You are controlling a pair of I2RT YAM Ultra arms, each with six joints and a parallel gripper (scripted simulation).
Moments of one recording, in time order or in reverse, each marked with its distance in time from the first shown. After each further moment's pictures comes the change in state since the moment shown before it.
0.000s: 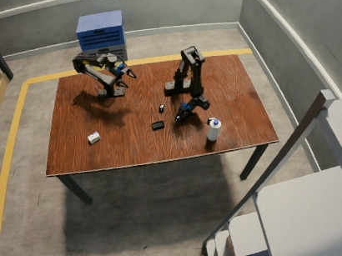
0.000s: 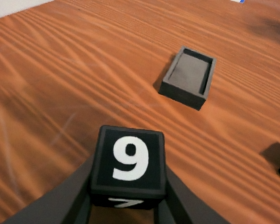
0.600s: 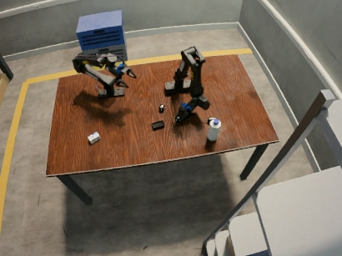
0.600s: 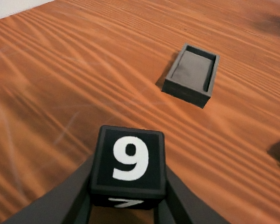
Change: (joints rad) left arm 0.000 0.008 0.000 0.020 -0.006 0.007; right arm 0.000 0.000 0.000 0.000 0.000 0.000
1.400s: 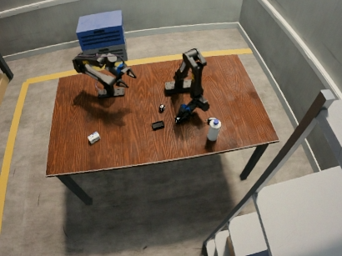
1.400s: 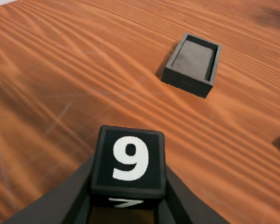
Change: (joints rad) left arm 0.000 0.063 0.000 0.042 0.000 0.016; right arm 0.000 0.000 0.000 0.000 0.000 0.000
